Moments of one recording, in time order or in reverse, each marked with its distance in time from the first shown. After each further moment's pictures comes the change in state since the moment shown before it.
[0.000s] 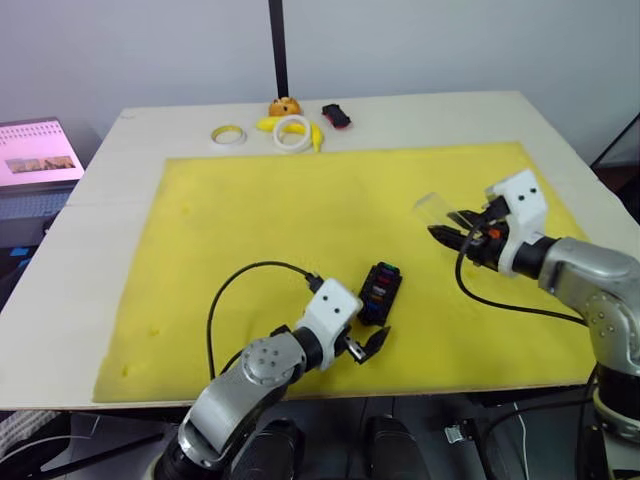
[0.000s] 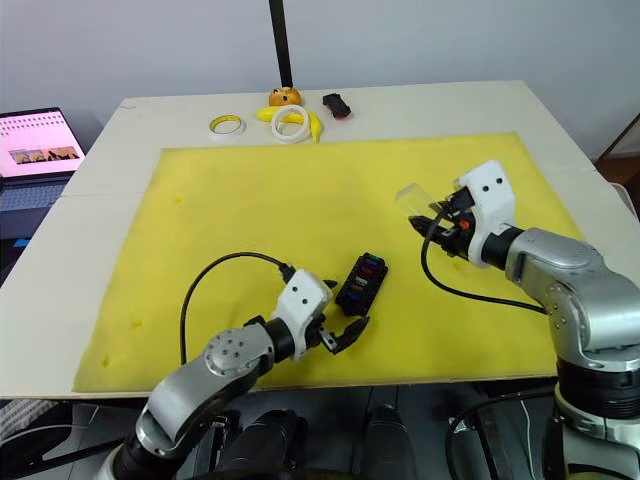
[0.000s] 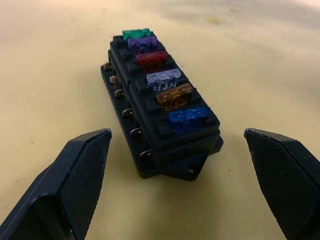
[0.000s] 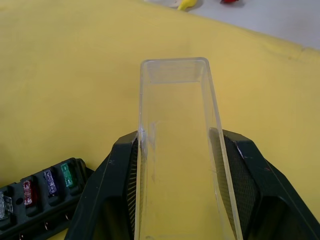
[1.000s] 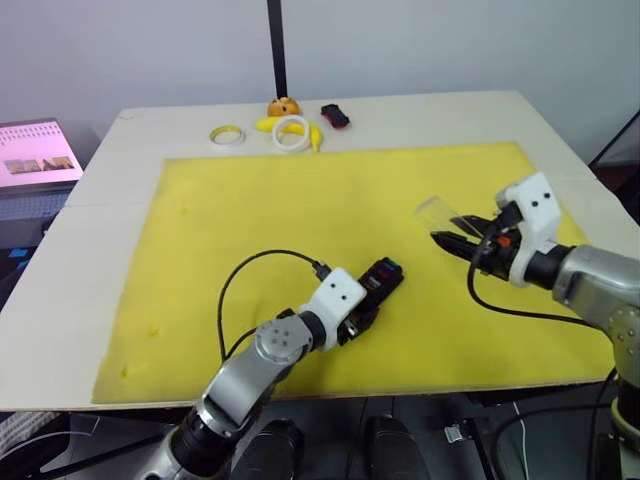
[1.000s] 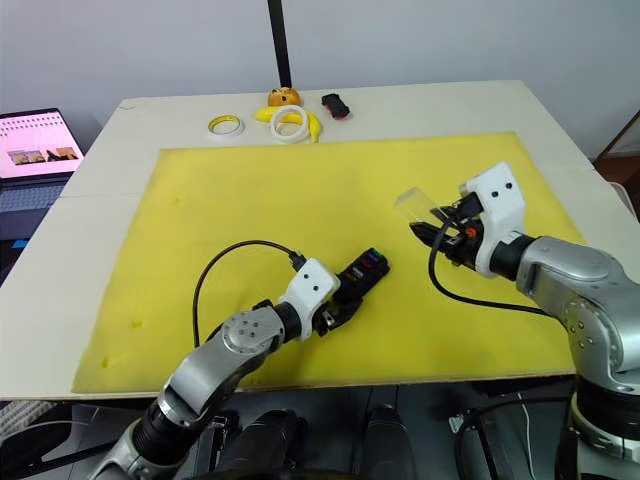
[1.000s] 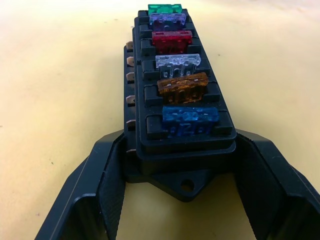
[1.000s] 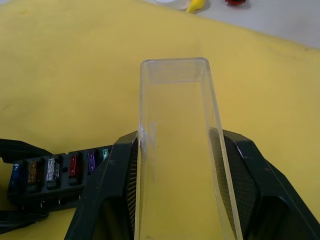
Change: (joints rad) left arm -0.122 0.007 0.005 0.178 0.103 -0.059 -0.076; right arm 0.064 -0.038 -0.072 -0.122 0.133 0.078 -0.044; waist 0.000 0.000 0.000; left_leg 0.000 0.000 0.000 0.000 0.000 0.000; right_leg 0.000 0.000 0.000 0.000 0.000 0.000
